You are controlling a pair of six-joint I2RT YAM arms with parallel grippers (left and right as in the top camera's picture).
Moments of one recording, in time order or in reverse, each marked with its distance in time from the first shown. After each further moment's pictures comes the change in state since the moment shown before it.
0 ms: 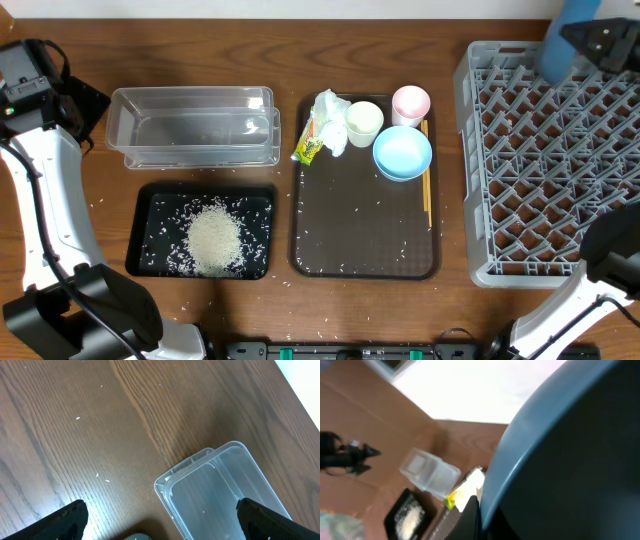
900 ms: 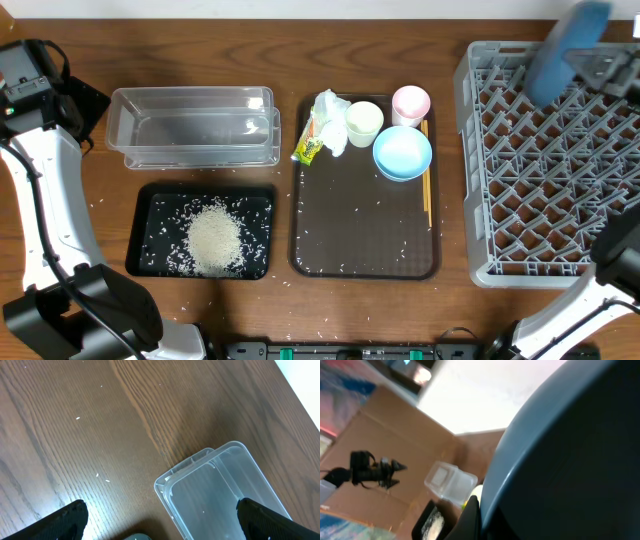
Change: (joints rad) left arm 0.000 0.000 0.000 0.000 0.000 0.000; right arm -0.106 0.000 -0.274 0.235 -0.193 0.101
